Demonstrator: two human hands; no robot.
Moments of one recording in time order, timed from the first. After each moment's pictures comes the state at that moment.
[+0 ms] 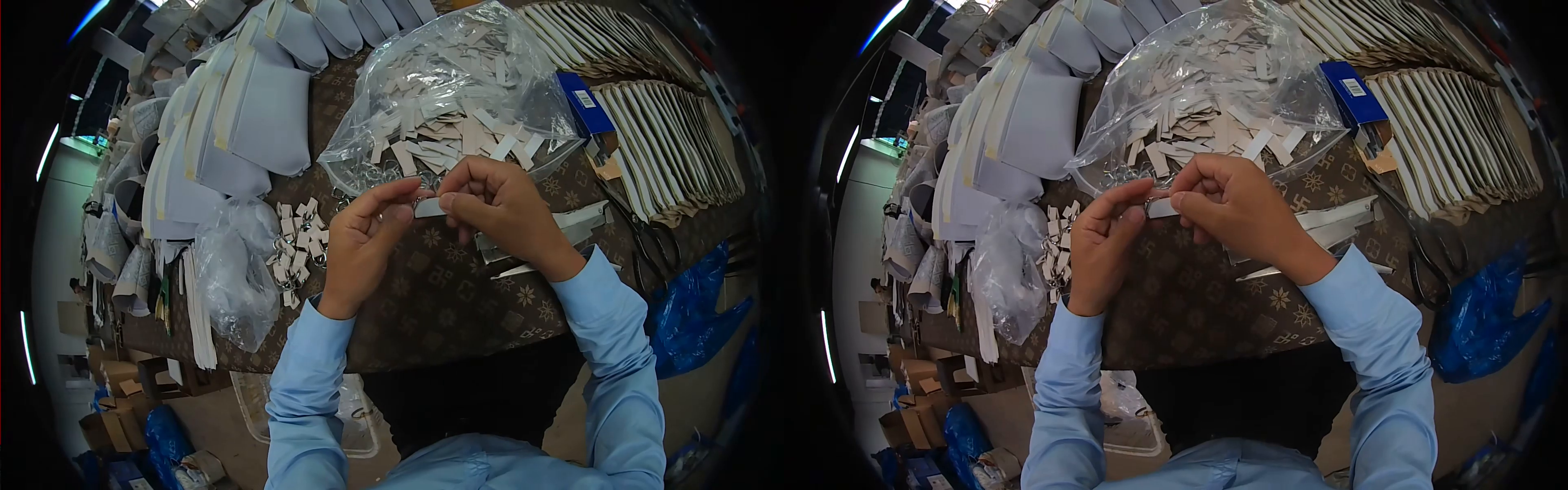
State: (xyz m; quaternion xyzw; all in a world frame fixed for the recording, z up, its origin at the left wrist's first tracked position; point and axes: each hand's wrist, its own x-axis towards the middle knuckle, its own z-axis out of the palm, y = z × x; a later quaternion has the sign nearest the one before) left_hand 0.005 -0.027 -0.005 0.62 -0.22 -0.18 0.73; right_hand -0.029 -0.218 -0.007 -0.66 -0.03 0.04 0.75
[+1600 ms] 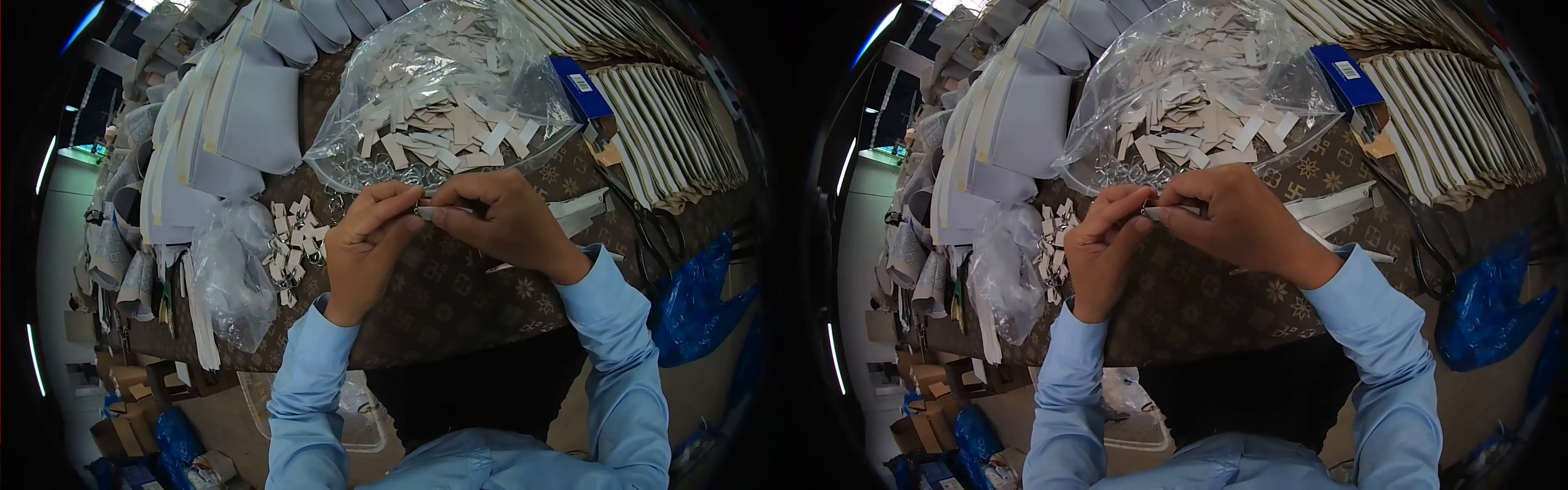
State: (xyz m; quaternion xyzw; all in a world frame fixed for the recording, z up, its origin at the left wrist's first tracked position) left_hand -0.002 -0.030 -0.021 0.66 -0.32 -0.08 0.67; right_hand -0.041 -0.220 -0.010 -0.81 -0.15 -0.12 0.56
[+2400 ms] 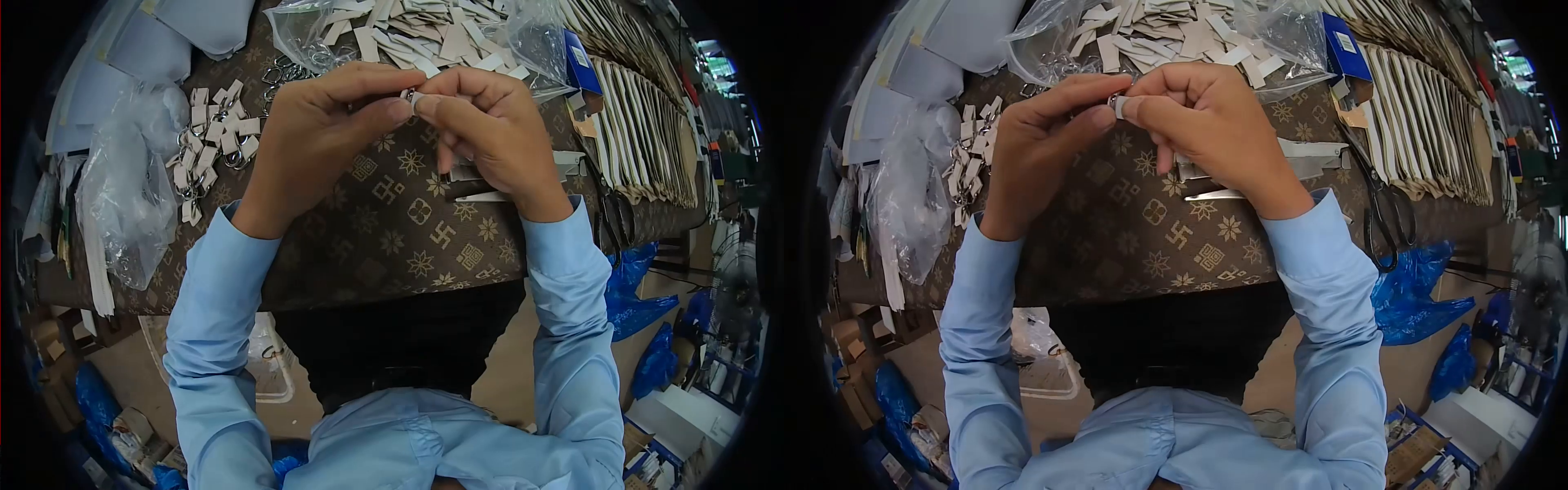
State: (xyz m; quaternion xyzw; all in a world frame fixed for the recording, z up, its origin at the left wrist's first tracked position) left_hand 0.013 -0.030 -0.028 0.66 -0.35 -0.07 0.66; right_hand -0.035 -0.216 -0.013 -0.70 -0.06 0.06 0.70
